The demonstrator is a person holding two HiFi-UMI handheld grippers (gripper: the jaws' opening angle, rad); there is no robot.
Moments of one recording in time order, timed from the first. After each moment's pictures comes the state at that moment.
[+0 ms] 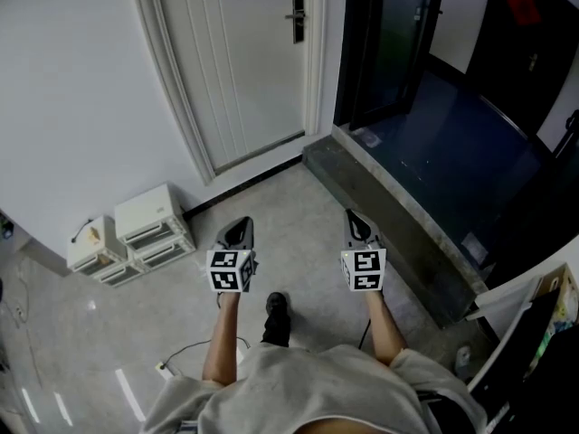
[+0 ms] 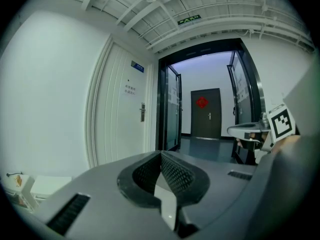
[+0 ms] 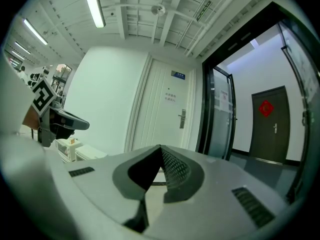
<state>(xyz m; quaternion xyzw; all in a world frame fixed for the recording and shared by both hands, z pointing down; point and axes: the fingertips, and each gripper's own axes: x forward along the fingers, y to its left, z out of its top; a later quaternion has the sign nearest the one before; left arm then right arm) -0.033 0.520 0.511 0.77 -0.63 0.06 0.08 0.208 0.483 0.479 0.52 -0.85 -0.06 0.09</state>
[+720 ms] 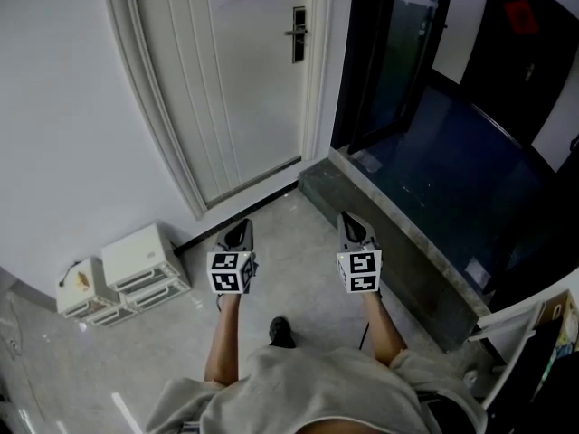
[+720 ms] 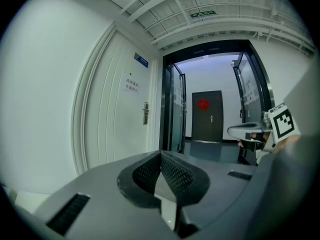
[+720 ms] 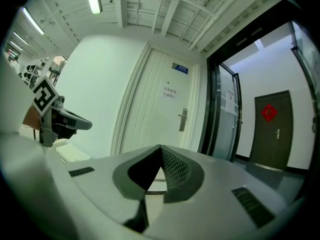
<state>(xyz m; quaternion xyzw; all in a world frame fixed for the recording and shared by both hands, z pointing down) -0.127 0.287 0.505 0.79 -0.61 0.04 0.08 0.106 0.265 0.466 0.53 -0.84 -0.08 0.11</state>
